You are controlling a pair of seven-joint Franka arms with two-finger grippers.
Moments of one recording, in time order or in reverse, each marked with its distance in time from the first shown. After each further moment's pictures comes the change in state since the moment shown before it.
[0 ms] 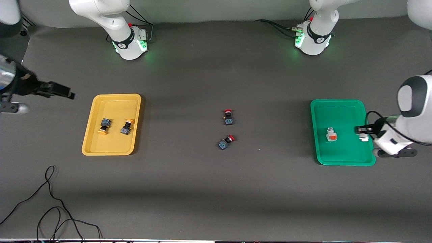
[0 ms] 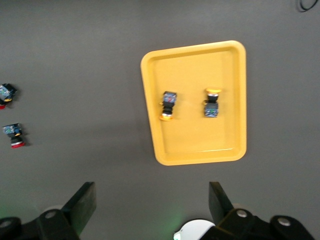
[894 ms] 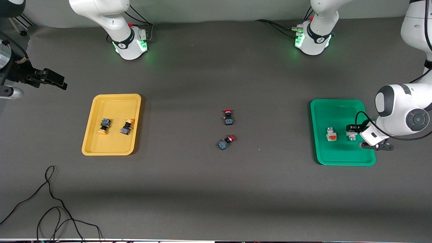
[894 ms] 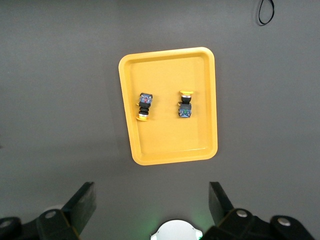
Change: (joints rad) left arm 0.089 0.086 -0.001 -0.265 0.112 0.374 0.079; right arm -0.015 -0.088 -0.002 -0.036 -0.106 -0.005 -0.038
